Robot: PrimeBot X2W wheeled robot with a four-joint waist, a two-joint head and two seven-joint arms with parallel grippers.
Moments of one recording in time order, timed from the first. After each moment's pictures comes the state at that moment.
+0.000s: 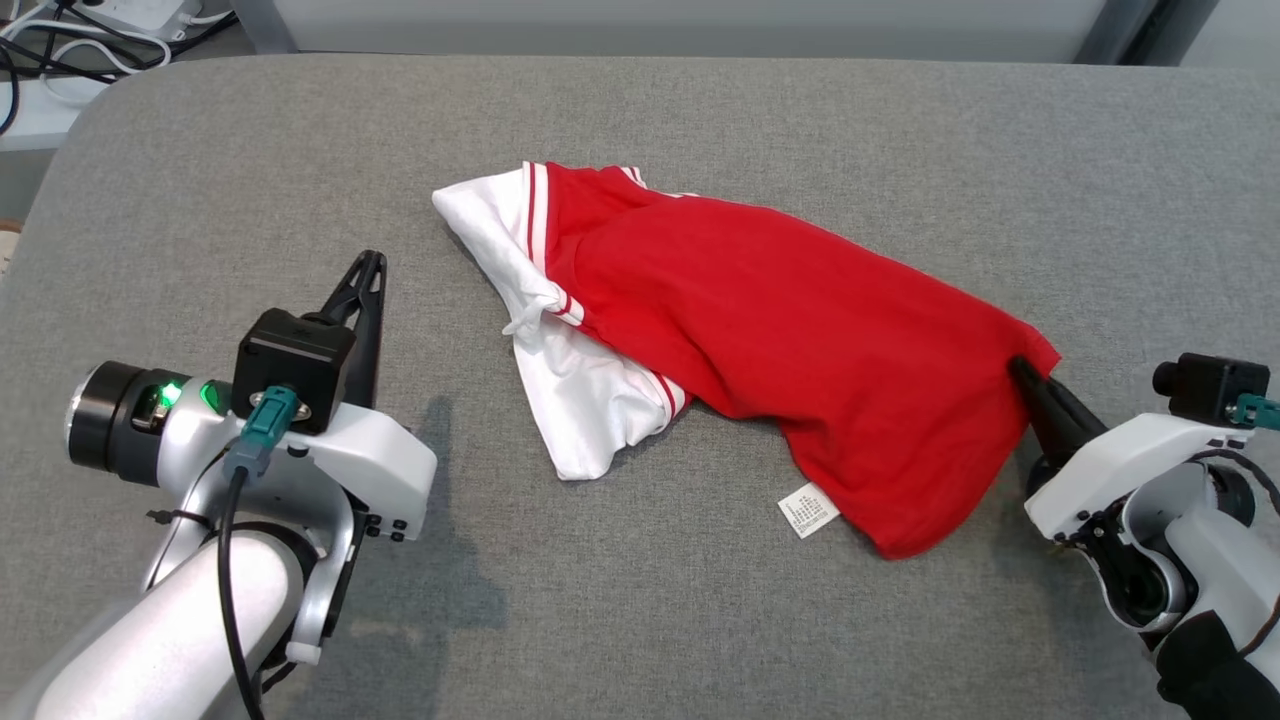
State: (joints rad) left arm -0.51 0.60 -0.71 -0.16 -0.44 0.53 0.19; right arm -0.55 -0.36 0.57 0.66 1.02 0.13 -0.13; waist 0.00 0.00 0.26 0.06
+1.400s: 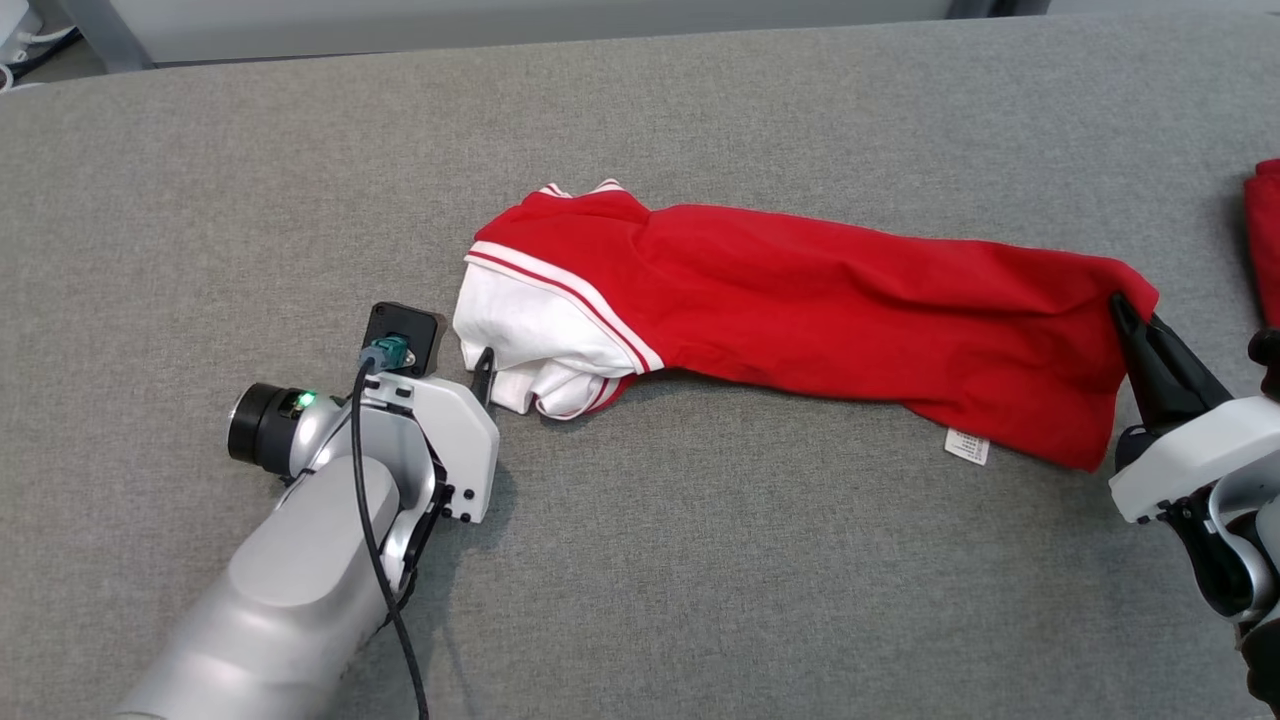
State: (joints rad) left arm -0.72 0.22 -0.80 0.75 -0.62 0.19 0.05; right arm -0.48 -0.44 0.36 0.50 0.62 0.13 -0.20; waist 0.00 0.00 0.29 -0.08
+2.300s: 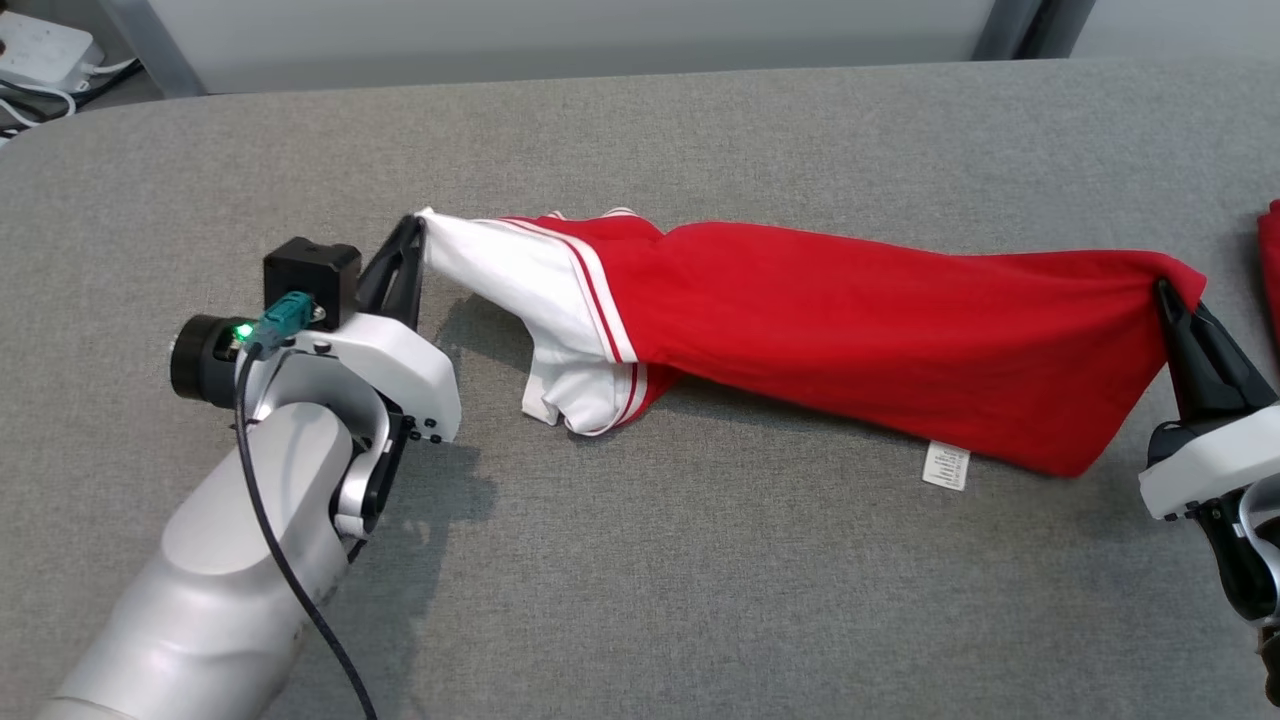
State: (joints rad) left arm -0.75 0.26 -0.71 0.66 -0.68 0.19 -0.19; right arm -0.43 -0.42 0.24 0.46 0.52 0.13 -0.23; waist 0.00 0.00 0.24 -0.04
